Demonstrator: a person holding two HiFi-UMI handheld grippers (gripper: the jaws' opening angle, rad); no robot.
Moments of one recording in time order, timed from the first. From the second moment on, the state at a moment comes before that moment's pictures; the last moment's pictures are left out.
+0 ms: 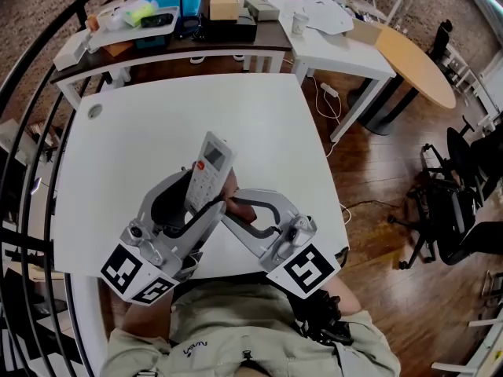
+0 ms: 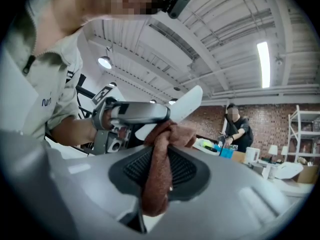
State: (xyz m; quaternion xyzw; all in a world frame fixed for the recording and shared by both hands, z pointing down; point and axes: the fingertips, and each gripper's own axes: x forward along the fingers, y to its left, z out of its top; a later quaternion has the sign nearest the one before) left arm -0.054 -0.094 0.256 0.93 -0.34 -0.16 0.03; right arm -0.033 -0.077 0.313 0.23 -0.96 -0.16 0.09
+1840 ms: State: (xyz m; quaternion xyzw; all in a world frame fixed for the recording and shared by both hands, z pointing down) left arm -0.059 -0.095 0.256 0.91 -0.38 -0.14 -0.02; right arm -0.030 -0.077 0.294 0.27 -0.95 -0.14 0.00
